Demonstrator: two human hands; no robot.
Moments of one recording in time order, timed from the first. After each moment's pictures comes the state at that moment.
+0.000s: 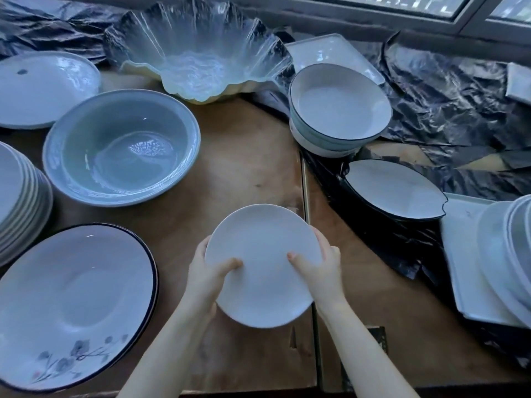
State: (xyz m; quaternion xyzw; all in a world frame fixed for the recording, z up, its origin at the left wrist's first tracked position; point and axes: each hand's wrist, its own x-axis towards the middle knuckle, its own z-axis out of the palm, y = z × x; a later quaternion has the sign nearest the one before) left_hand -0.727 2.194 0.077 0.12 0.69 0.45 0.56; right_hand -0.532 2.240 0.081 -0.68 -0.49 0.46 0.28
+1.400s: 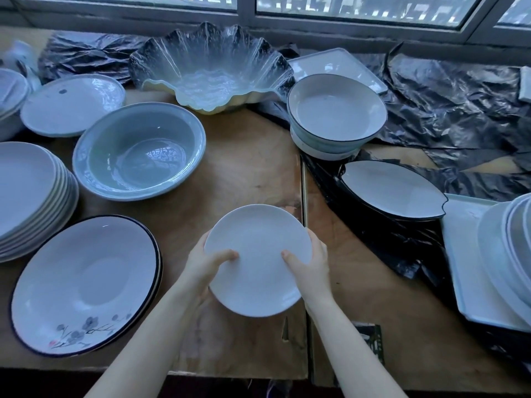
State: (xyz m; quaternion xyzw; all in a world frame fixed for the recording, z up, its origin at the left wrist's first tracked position) left_hand -0.723 2.191 0.079 0.16 0.68 0.45 0.56; right_hand -0.523 2.227 0.065 -0.64 -0.49 0.50 0.33
